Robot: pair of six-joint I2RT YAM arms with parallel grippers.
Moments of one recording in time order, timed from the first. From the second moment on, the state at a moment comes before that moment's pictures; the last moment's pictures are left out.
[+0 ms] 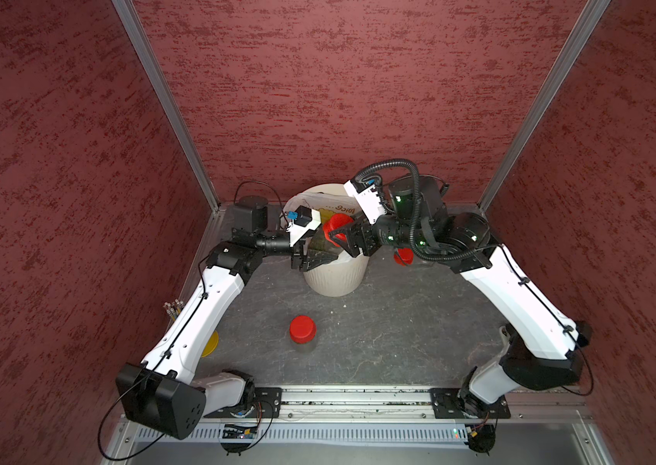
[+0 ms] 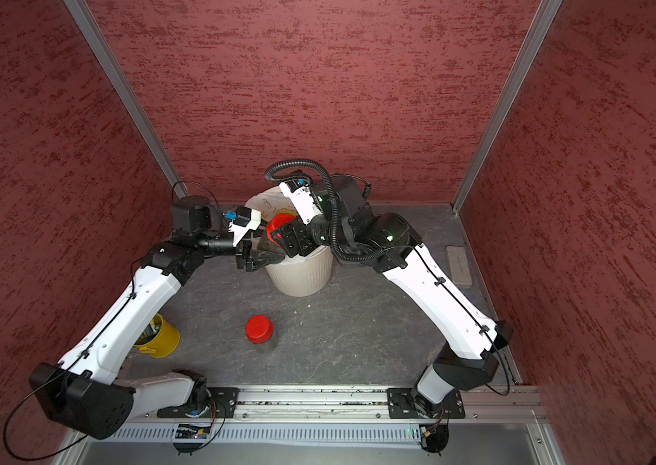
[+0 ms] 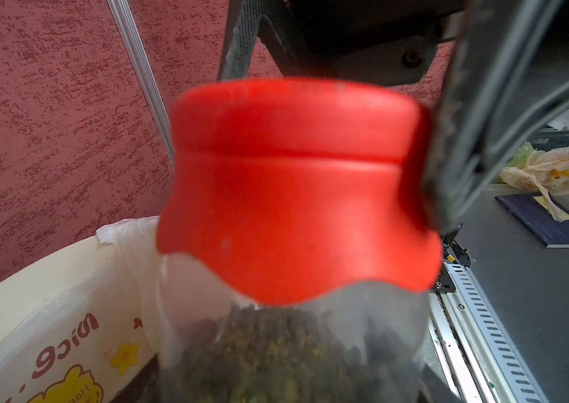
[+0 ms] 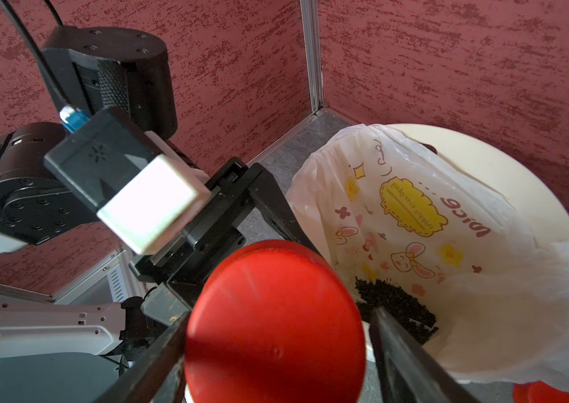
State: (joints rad) left arm -0.27 1.25 1.27 -0.42 1.12 0.47; right arm 0.86 1.60 2.12 -0.98 -0.13 0.19
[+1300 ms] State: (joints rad) left arm -0.27 1.24 1.27 -0.41 1.18 0.49; right arm 0.81 1.66 2.26 -1.09 -0.38 -0.33
